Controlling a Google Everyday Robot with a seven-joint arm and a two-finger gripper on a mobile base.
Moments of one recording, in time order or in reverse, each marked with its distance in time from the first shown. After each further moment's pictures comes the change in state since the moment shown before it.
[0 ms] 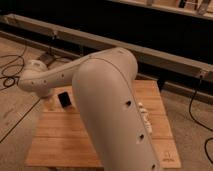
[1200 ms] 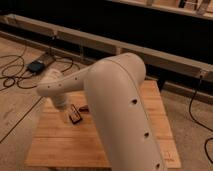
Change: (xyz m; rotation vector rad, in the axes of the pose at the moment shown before) arm 0.089 0.066 0.035 -0.233 0.122 0.132
